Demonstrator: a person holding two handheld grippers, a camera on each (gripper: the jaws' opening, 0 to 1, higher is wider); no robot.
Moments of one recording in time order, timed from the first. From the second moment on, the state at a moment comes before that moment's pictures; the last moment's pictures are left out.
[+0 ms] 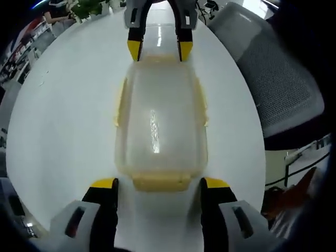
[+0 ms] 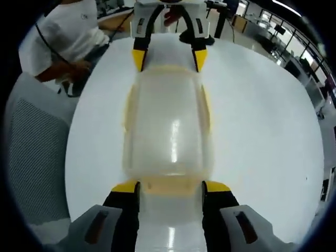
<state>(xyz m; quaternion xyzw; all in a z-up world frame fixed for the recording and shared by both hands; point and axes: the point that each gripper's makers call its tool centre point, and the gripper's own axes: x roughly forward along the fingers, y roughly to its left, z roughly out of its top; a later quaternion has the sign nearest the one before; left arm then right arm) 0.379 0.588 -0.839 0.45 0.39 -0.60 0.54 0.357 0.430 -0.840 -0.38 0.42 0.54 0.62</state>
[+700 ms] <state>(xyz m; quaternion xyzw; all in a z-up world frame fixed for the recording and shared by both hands) 0.378 0.584 -0.838 0.46 0.39 -0.61 0.52 0.357 0.429 -0.840 -0.39 0.42 0.55 0.60</state>
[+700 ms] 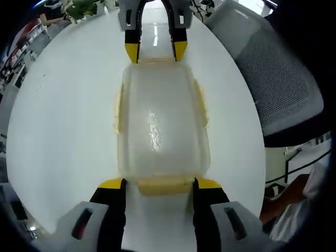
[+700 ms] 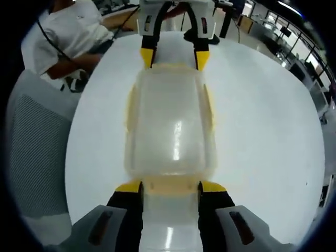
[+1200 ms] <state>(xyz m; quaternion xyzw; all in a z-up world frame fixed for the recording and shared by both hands) 0.379 0.584 -0.838 0.46 0.39 -0.60 0.52 0.358 0.429 -0.840 -0.42 0.45 0.54 0.58</state>
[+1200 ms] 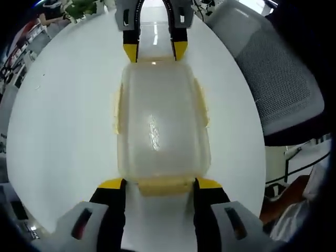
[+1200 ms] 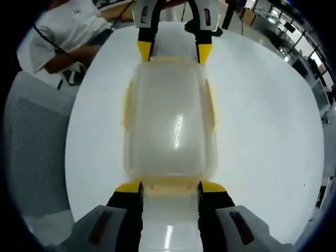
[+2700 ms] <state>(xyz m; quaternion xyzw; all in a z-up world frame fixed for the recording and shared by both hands) 0.382 0.588 -0.833 0.43 0.39 -0.60 0.55 0.365 0.429 -0.842 -0.42 0.45 0.53 0.58</state>
